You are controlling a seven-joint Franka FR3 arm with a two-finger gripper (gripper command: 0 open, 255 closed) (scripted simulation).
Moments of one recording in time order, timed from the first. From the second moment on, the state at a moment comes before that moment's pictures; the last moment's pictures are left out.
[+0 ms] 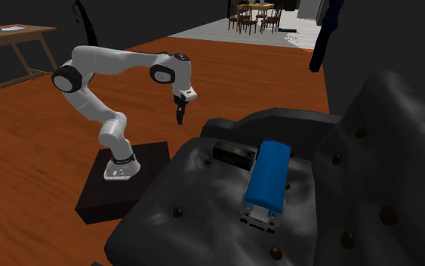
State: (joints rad) arm -0.07 -0.46 -0.14 -2.21 0.04 1.64 0.03
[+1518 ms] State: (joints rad) arm -0.25 0.27 -0.31 -1.38 0.06 1.63 0.01
